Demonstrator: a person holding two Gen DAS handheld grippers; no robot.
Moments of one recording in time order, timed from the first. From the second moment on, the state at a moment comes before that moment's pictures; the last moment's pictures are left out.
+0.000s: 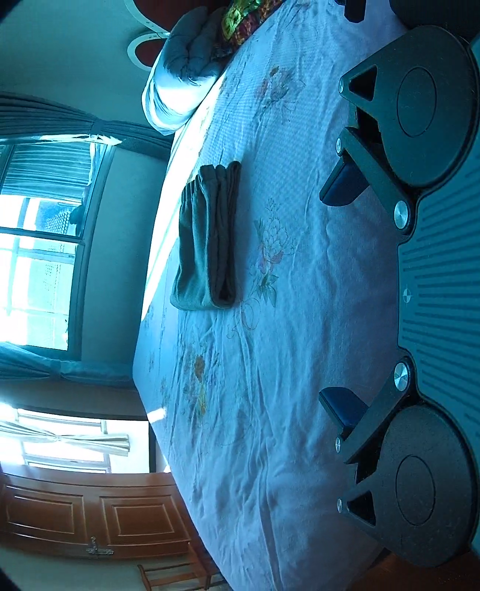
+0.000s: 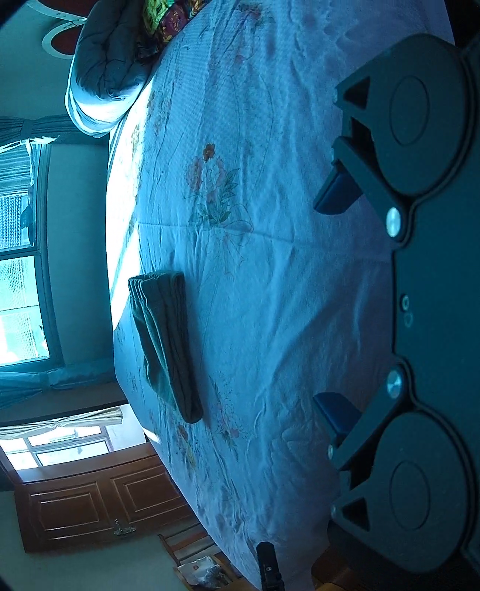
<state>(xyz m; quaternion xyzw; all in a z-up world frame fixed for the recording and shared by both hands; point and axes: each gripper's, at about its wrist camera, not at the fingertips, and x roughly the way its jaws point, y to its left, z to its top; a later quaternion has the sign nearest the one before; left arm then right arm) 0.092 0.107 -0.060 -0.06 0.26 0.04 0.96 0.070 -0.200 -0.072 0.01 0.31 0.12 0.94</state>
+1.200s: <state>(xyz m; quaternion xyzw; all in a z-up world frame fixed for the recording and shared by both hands) -0.005 0.057 0.081 -0.06 0.14 0.01 0.99 -0.030 -0.140 0.070 -0.01 0.14 0.16 0.98</state>
